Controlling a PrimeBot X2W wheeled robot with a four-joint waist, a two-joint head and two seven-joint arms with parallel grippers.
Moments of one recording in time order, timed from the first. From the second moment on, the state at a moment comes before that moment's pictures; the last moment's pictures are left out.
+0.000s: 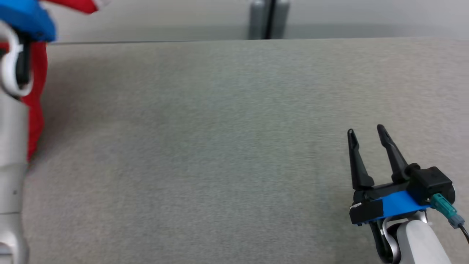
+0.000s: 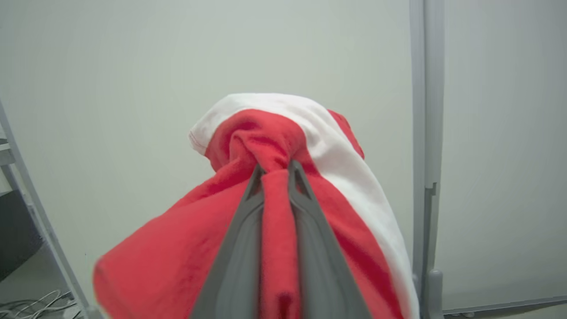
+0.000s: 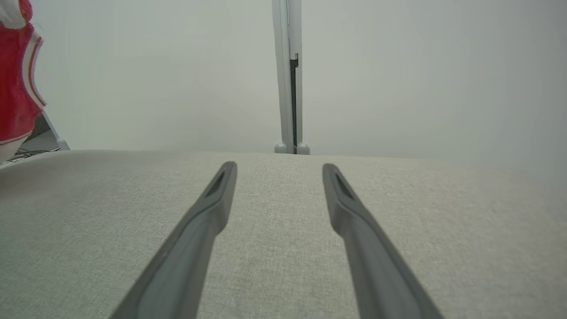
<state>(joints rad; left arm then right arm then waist) -1.03 0.40 -0.21 0.60 -0.29 -0.07 -0.04 -0.22 -0.06 0.01 0.19 0.10 0.13 -0.26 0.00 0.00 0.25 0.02</state>
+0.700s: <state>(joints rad) -0.88 0.11 -0.51 0.36 -0.32 -0.11 0.02 -0.20 -0.05 0.03 0.21 0.20 0.13 -0.26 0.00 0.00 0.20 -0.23</state>
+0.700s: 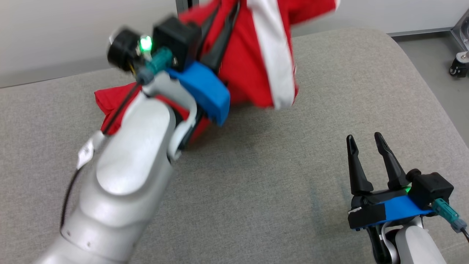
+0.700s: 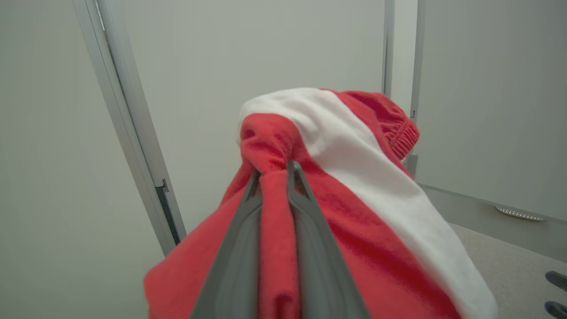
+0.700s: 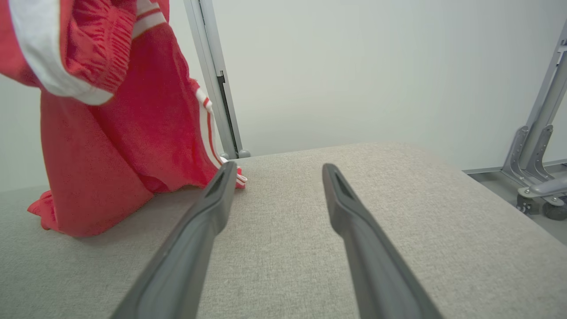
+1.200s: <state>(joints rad) -0.57 0.08 -0.57 0.71 -0.36 -0.07 -0.12 -0.21 -0.05 0.05 0.22 0.22 0.13 -0.26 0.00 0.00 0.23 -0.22</state>
